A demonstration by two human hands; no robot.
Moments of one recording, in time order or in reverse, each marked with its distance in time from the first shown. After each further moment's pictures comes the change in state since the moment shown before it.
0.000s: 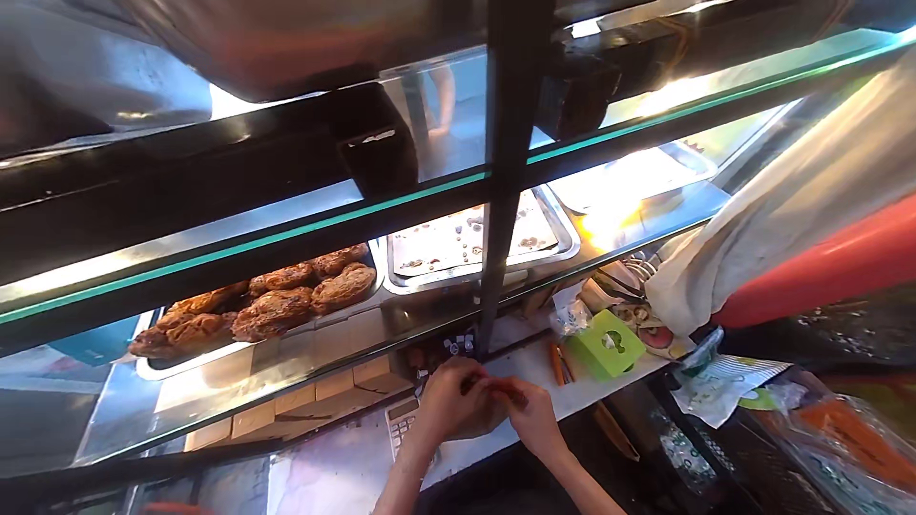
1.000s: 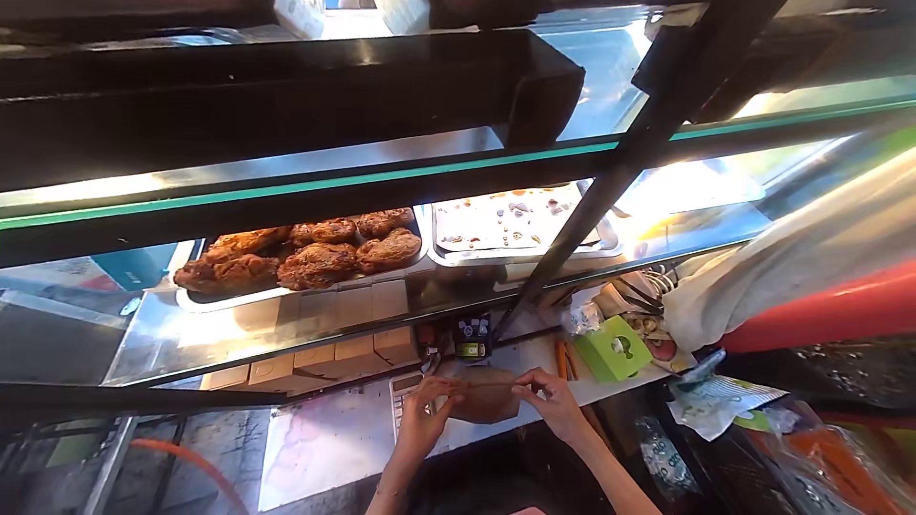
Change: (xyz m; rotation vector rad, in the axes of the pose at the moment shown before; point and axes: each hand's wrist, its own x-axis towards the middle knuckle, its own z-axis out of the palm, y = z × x) left_hand -0.099 -0.075 0.040 -0.455 0.420 0.012; right_hand 0.004 0.030 -0.031 0.060 -0.234 -0.073
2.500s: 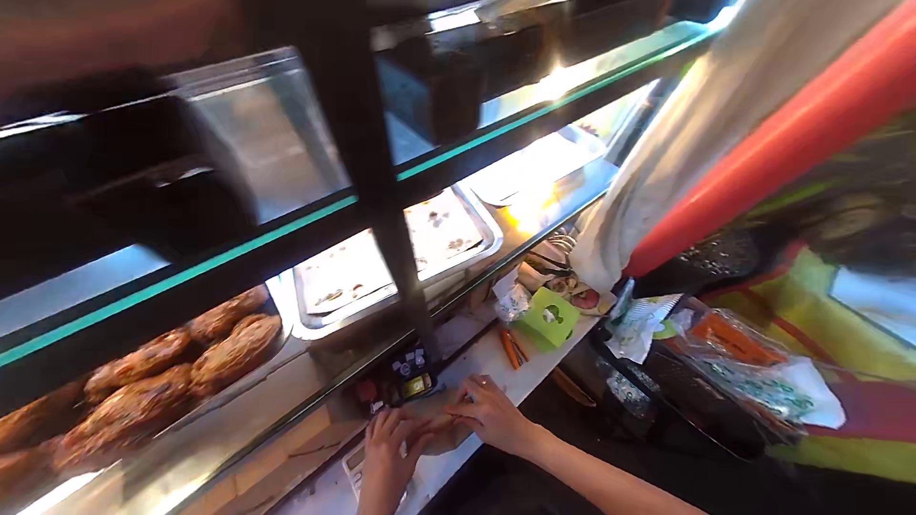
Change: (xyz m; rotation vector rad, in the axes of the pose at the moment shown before) left_hand 0.043 0.000 0.018 0.581 -0.306 0.217; right_hand -0.001 0.011 0.011 -0.631 -0.020 -0.341
